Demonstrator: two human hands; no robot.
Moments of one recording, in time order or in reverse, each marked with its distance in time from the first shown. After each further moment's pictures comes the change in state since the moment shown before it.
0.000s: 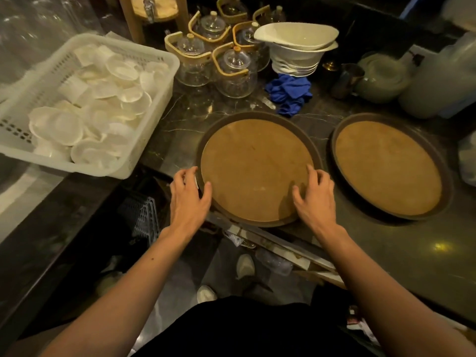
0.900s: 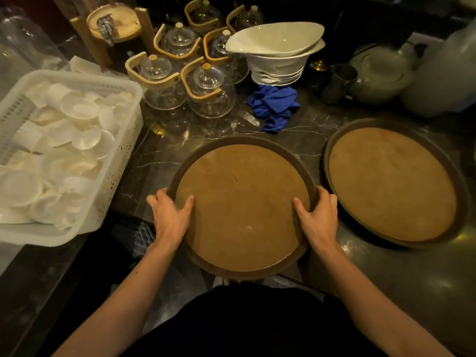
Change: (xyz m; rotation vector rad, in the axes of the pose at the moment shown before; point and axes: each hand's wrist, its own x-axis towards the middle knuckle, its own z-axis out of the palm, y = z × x) left_hand 0.083 0.030 0.022 -0.061 -0.038 -0.317; right_hand 0.060 0.040 0.019 0.350 0.014 0.387
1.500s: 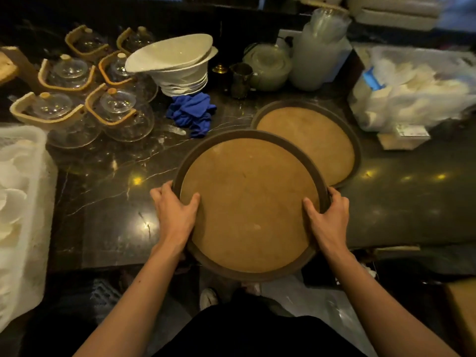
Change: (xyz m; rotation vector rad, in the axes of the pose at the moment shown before) left_hand -0.033 0.073 0.038 -0.114 -0.241 0.404; right_hand -0.090 0.051 -0.087 0.148 0.437 0.217
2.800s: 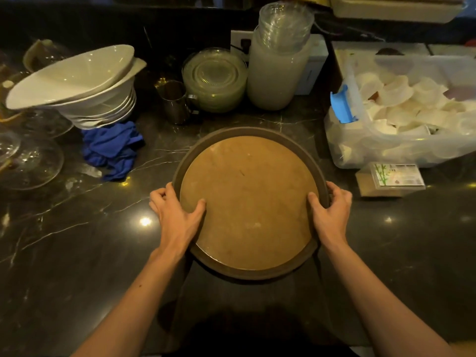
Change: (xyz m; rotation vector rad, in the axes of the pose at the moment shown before) left_hand 0.061 0.147 0.219 0.176 -0.032 0.015; right_hand 0.280 0.091 -0.038 0.127 -0.107 0.089
